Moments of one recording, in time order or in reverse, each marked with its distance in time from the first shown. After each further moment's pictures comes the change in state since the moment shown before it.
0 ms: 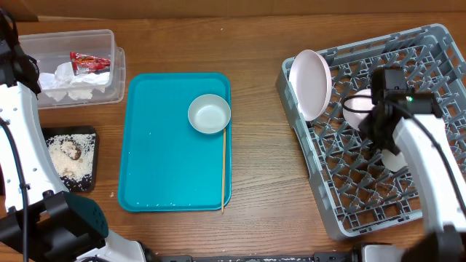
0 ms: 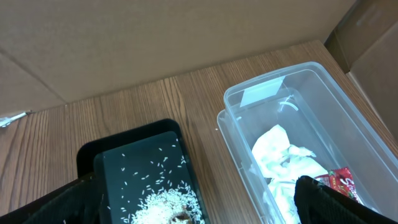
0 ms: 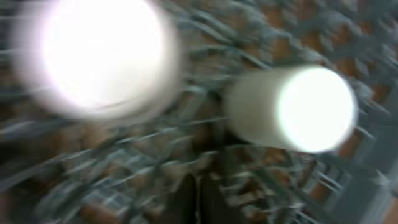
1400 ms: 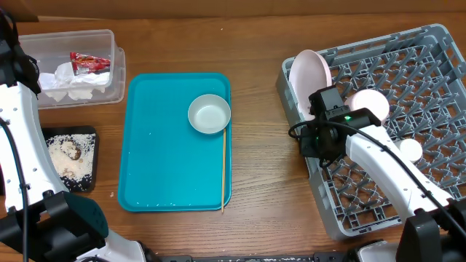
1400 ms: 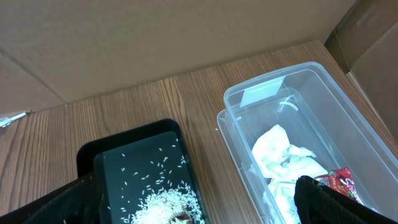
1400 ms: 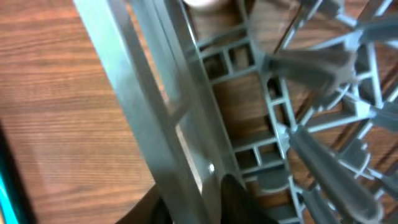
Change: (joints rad) left arm 0.000 0.000 0.000 0.000 0.000 0.000; right arm 0.297 0.071 -0.187 0.240 -0.396 -0.322
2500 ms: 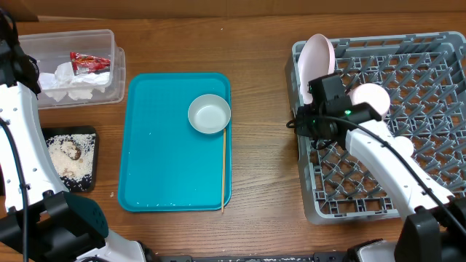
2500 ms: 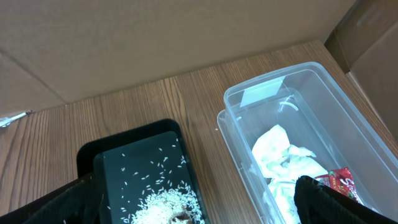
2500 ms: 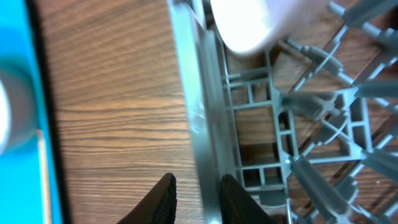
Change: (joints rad) left arm 0.000 0.000 0.000 0.000 0.000 0.000; right arm 0.000 0.019 0.059 0.174 0.017 0.036
